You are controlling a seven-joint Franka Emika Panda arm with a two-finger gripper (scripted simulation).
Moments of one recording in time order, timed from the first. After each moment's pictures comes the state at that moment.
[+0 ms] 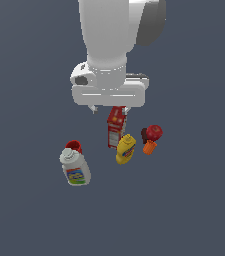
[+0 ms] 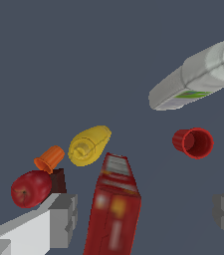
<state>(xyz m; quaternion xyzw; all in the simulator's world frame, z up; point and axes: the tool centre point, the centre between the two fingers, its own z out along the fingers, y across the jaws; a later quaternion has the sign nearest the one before) 0.000 -0.007 0.311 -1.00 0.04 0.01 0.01</state>
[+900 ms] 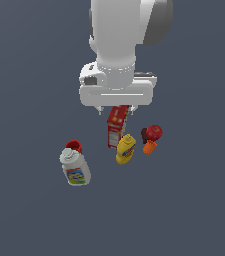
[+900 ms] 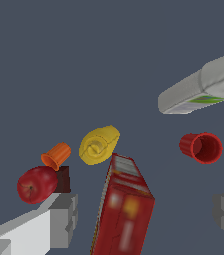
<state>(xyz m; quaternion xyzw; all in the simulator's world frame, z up) 0.000 0.013 0.311 -1.00 0.01 0.00 0.01</state>
